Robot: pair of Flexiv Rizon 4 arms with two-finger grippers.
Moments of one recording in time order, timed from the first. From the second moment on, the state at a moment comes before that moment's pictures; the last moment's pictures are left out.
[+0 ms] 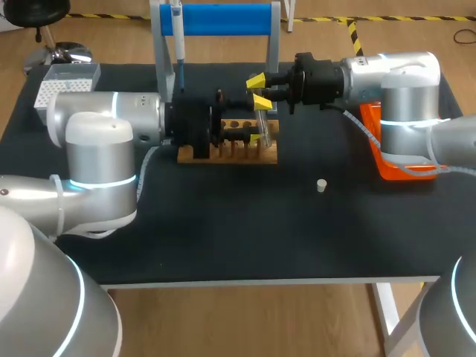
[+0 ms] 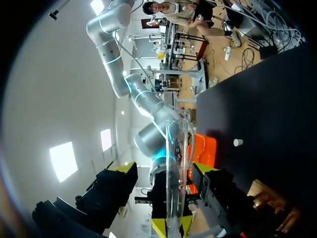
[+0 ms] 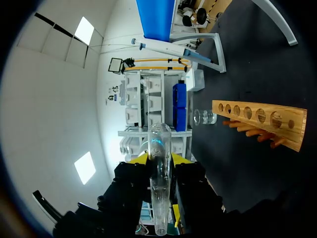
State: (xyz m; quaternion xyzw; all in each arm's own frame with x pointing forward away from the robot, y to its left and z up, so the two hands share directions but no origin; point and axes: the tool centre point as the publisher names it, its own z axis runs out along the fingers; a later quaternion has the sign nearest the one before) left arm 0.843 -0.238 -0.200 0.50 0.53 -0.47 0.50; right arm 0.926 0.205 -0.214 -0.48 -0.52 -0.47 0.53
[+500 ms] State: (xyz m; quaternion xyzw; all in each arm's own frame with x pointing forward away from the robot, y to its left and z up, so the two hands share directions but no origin) left arm 0.841 -0.239 -0.203 0.49 0.53 -0.47 0.50; right arm 0.926 0.205 -0.212 -0.48 -0.52 -0.47 0.53
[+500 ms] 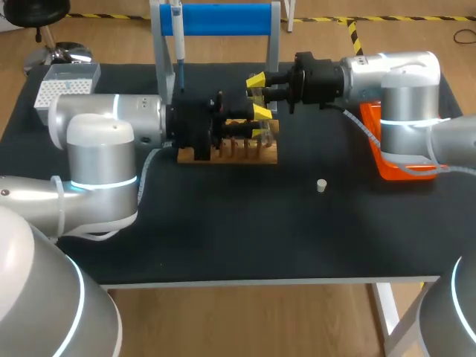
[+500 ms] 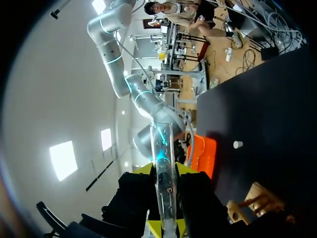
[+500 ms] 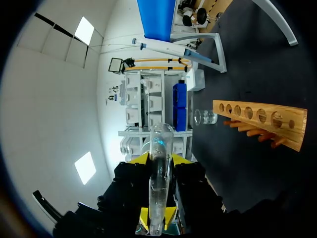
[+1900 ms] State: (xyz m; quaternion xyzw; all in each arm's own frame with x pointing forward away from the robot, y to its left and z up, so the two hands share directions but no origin) left arm 0.843 -0.239 -0.201 0.48 0.54 -0.47 0.50; right arm 0.923 0.174 -0.208 -0.43 -0.57 -0.52 0.47
